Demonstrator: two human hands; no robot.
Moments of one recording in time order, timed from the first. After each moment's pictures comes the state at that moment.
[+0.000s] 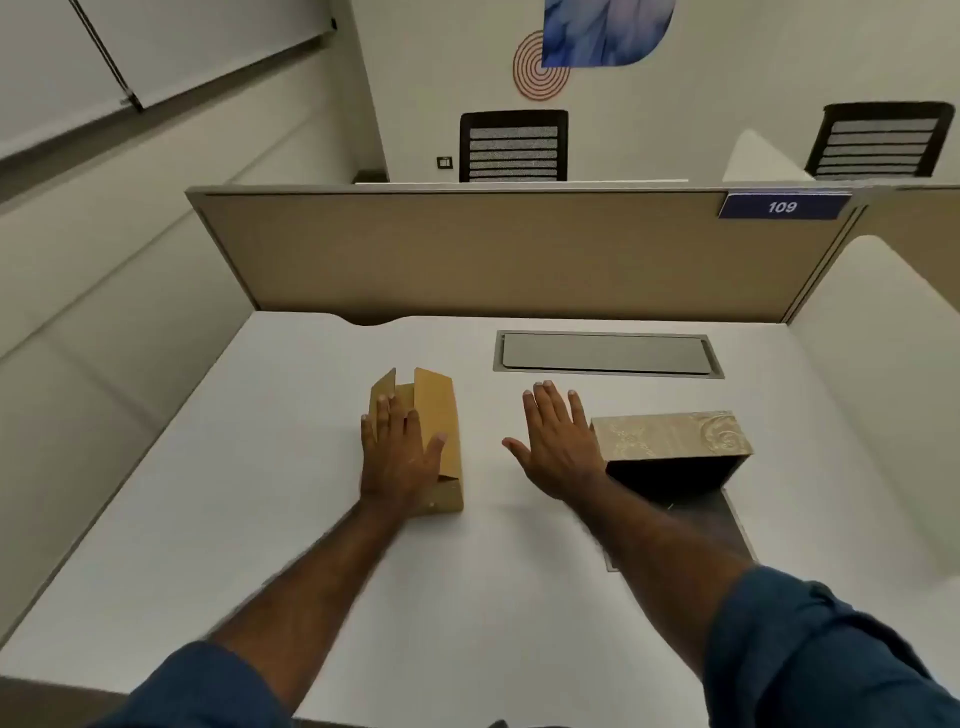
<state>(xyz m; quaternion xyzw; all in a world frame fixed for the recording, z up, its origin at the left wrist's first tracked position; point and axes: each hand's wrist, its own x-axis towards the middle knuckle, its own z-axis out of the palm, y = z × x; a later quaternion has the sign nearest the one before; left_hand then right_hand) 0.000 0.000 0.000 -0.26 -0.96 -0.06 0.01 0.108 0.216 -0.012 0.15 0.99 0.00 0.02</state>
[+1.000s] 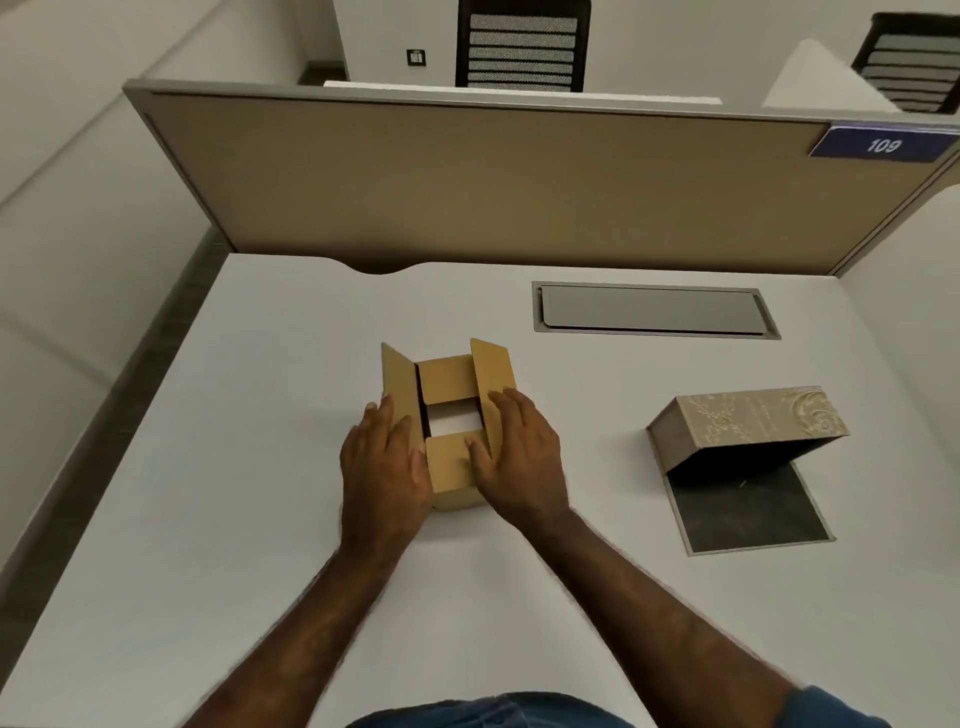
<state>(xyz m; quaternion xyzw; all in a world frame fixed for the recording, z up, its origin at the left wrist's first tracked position) -0.066 -0.105 -0.024 -0.30 -0.93 -0.19 0.06 0.020 0.054 -0.025 0.26 0.92 -0.27 -0.13</state>
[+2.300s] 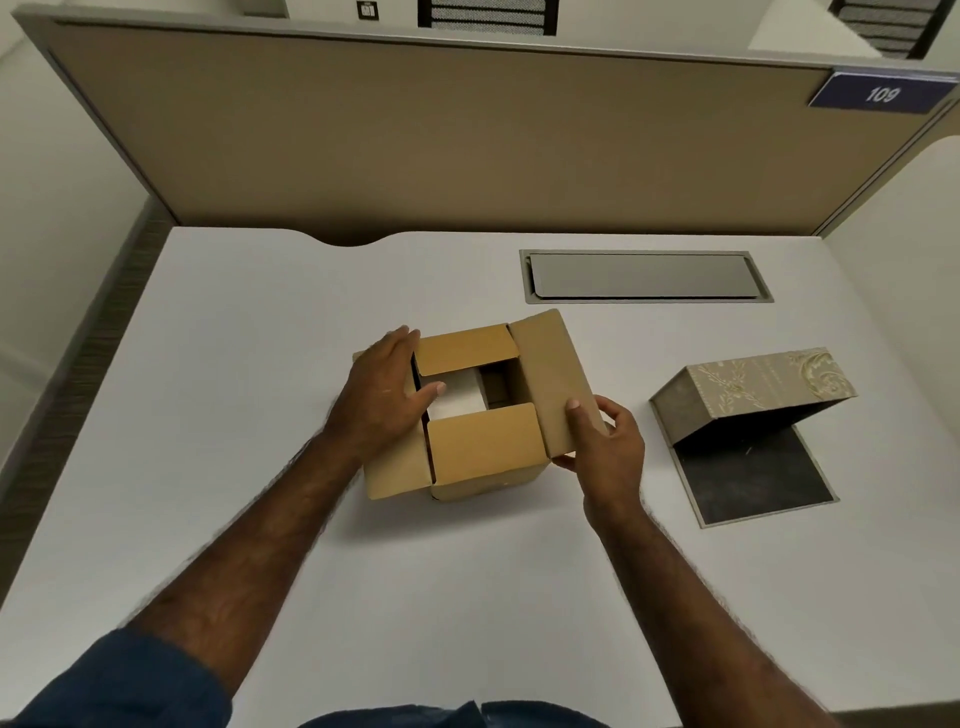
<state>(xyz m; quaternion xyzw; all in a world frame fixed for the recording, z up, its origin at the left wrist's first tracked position) -0.187 -0.064 -0.060 -0.39 -0.88 -0.25 -0.11 0.053 0.094 -0.054 0.54 0.54 -0.59 -0.27</state>
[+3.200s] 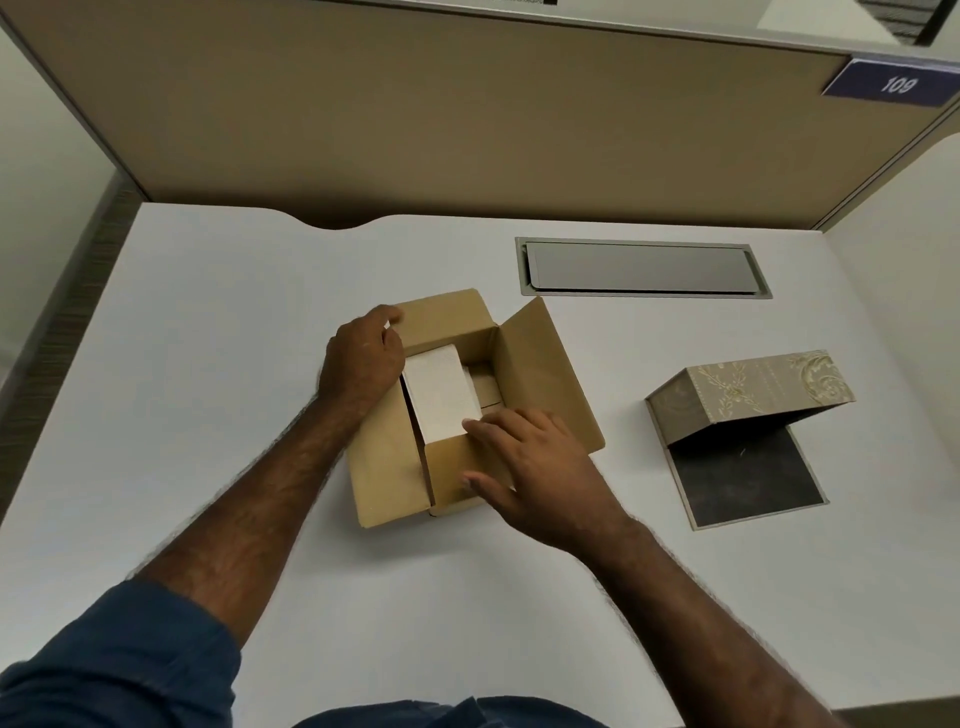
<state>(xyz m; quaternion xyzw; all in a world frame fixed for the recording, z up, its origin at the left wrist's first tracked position) -0.213 -0.035 -0.046 -0.27 -0.89 -0.36 -0.08 0.037 0.067 -0.017 0.10 0.98 -0.15 -0.01</state>
